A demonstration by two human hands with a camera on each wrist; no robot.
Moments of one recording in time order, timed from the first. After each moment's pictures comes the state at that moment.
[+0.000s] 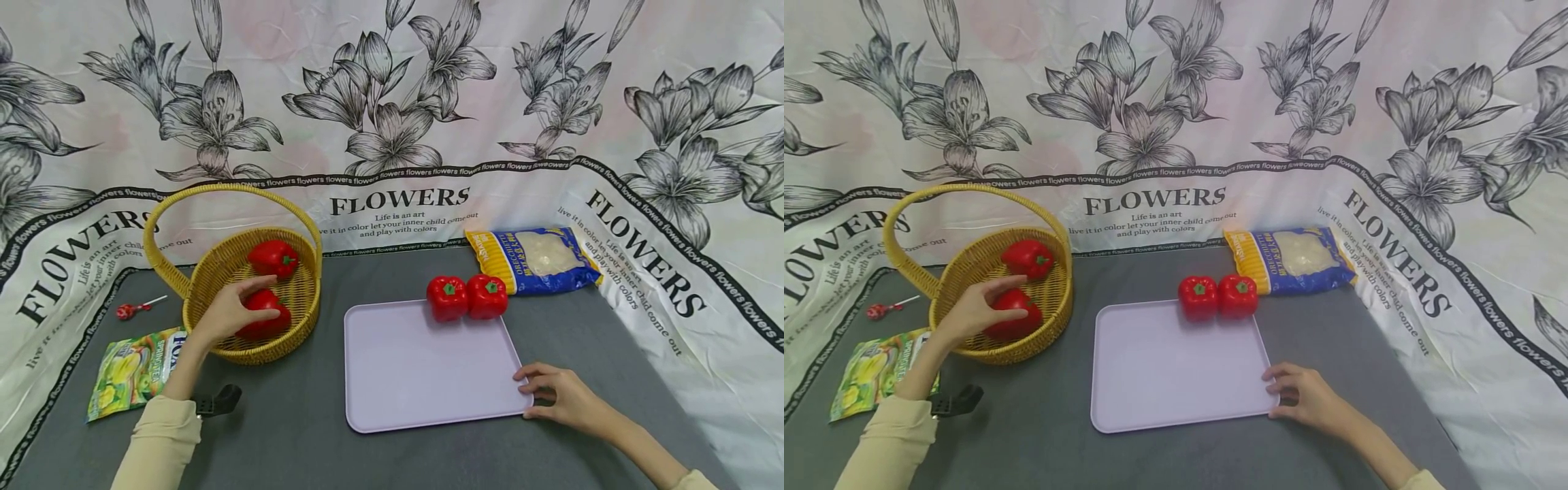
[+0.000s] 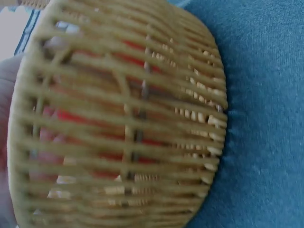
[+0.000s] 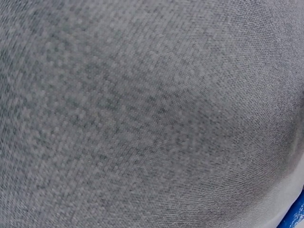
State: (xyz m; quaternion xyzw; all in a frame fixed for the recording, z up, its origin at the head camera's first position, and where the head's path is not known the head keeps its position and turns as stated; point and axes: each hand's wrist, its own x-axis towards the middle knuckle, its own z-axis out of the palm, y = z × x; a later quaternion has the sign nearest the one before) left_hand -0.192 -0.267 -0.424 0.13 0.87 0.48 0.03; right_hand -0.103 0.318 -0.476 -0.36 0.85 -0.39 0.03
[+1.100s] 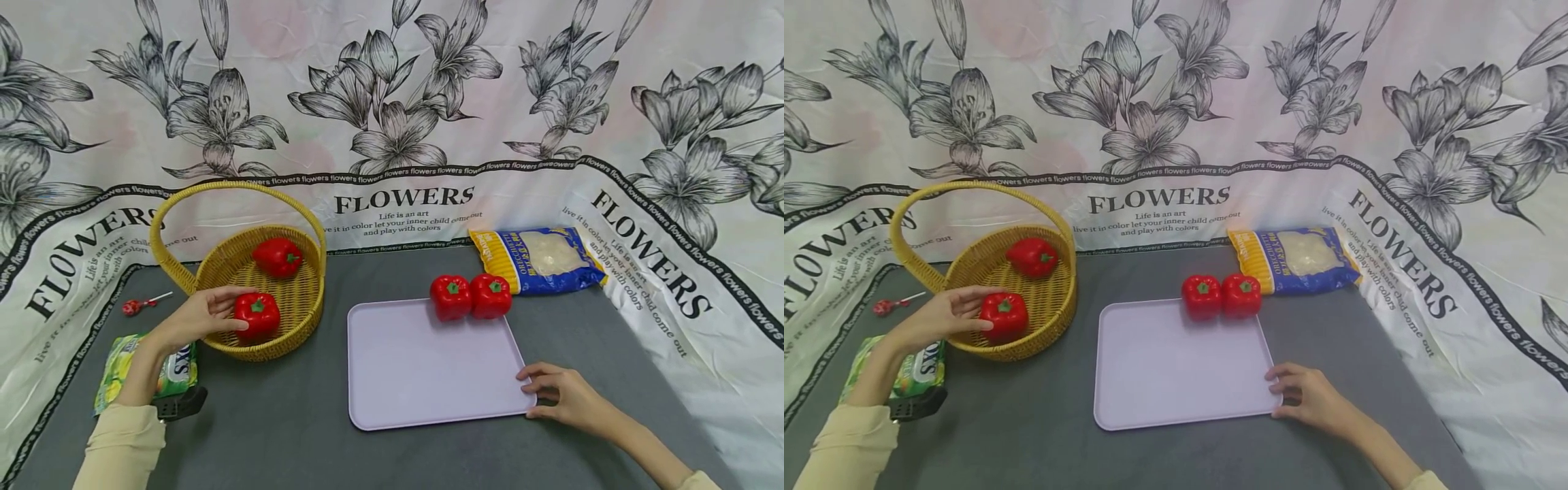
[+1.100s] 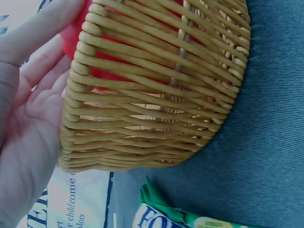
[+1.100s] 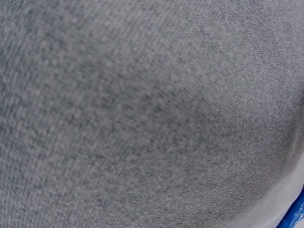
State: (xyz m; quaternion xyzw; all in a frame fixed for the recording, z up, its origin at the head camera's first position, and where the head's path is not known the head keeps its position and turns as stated) left_hand -0.173 -0.317 -0.406 0.13 0.82 0.53 0.17; right_hand -0.103 0.314 -0.472 -0.37 0.84 -0.39 0.02
